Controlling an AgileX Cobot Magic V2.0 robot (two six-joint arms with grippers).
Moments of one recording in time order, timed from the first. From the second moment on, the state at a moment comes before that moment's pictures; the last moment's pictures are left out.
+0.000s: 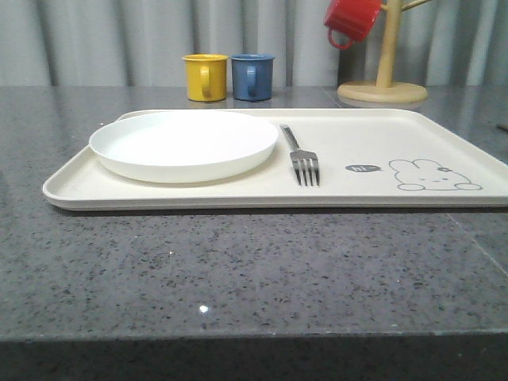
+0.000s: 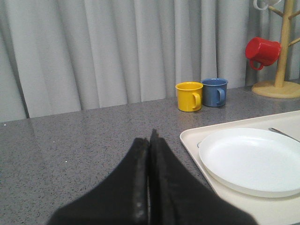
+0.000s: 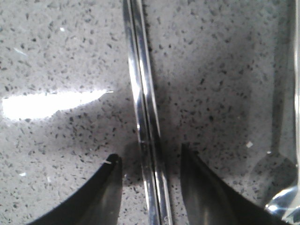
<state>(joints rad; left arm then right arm) -0.18 0.14 -0.36 -0.09 0.27 0.18 -0.14 1.80 -1.47 0.02 1.16 -0.02</state>
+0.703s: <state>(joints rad) -0.18 0.14 -0.36 -0.09 0.27 0.18 -0.14 1.81 -1.47 0.00 1.16 -0.02</state>
